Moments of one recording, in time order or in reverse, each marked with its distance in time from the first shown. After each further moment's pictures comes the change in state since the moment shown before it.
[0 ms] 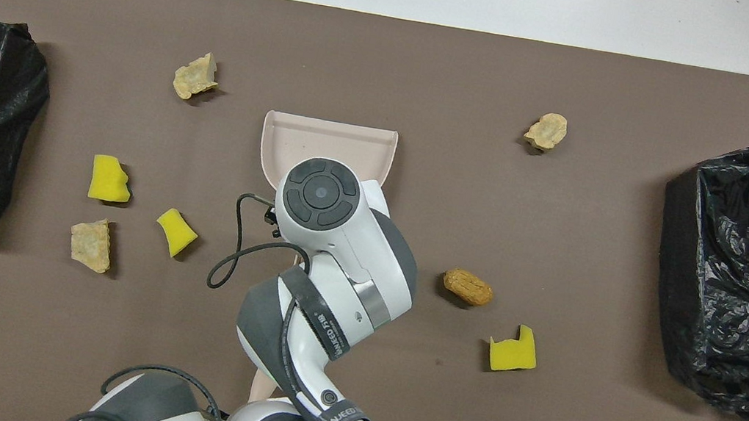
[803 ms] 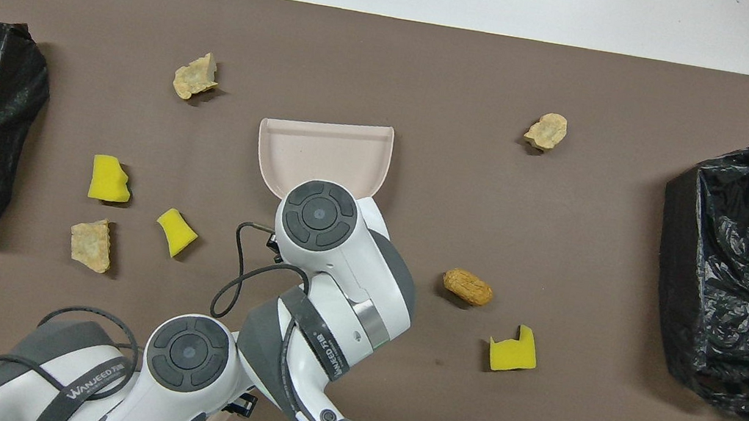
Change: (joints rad) left arm 0.175 -0.031 0.055 -0.038 -0.036 0.014 0.223; right arm 0.013 -0.049 0.012 -0.098 0.016 0.009 -0.088
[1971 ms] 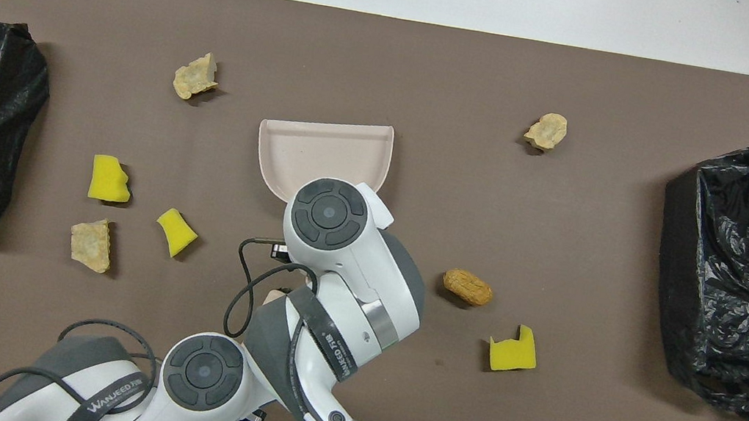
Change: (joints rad) left arm -0.029 0.009 -0.015 -0.013 -0.040 0.037 0.051; right arm -0.011 -0.023 -0.005 -0.012 -0.002 -0.004 -0.274
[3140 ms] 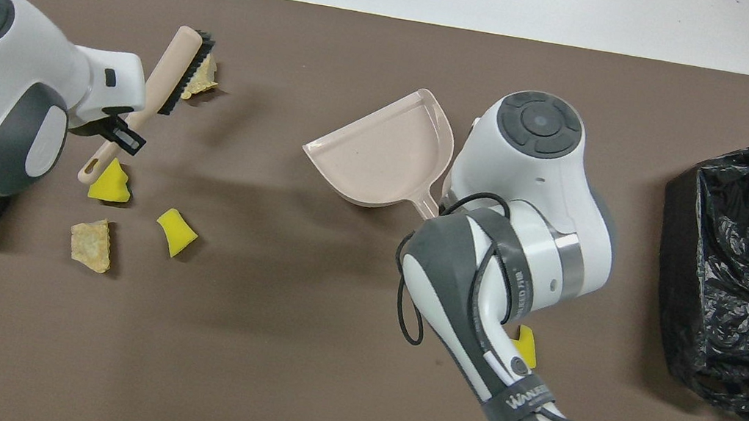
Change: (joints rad) left arm 0.591 0.546 0.010 0.815 0.170 0.068 0.713; right arm -0.294 -0.132 -0.009 0.004 -0.024 -0.275 -0.928
